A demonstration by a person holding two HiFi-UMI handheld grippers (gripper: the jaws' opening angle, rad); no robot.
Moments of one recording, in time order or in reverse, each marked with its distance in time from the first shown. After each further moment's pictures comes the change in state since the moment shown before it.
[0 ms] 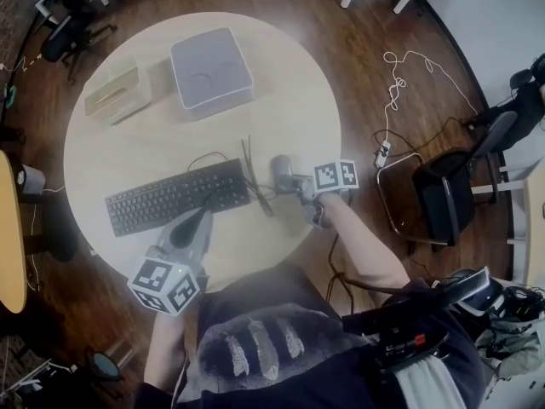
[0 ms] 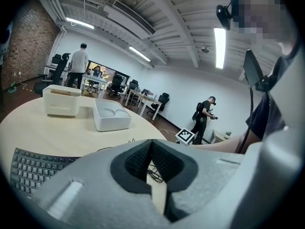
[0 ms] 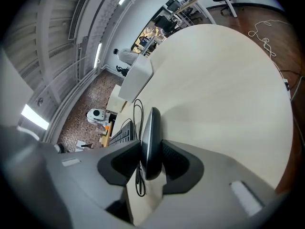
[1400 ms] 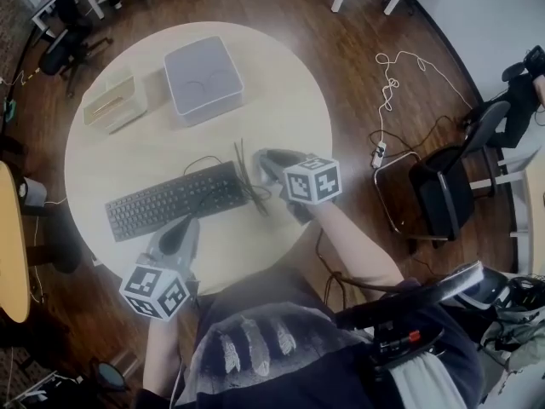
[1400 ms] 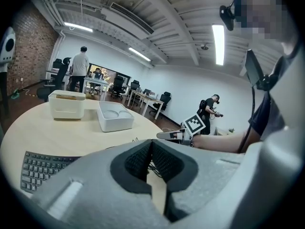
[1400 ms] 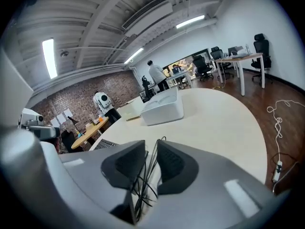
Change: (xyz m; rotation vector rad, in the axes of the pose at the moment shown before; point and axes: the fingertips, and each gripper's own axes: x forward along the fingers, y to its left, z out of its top) left arm -0.020 0.005 -0.005 0.026 0.007 0.041; right arm -0.019 0.088 0.058 -0.553 -0.270 -0.143
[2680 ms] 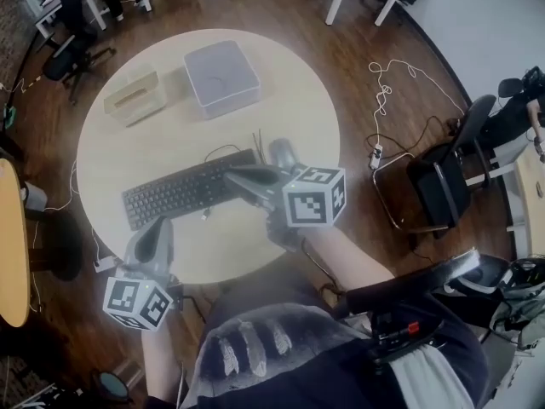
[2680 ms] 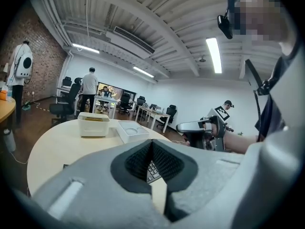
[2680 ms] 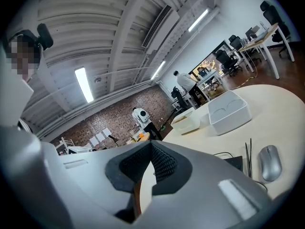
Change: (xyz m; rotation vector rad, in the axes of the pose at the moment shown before) left arm -0.126 0.047 0.025 0.047 -0.189 0.094; right arm -0.052 0.247 0.048 0.061 -0.163 0.443
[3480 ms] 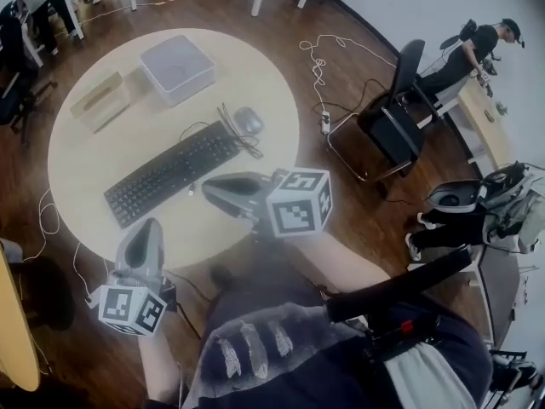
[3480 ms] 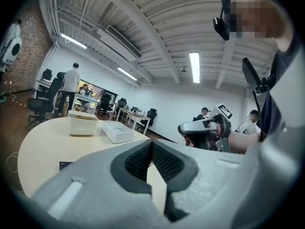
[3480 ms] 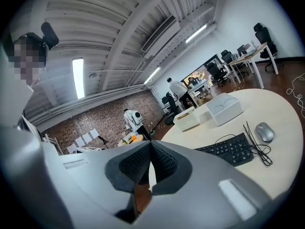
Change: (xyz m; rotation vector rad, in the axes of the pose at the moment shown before) left arm -0.077 0.015 -0.022 0.018 -0.046 -0.270; right arm 0.012 0.109 -0.069 -0.031 -0.081 -0.170
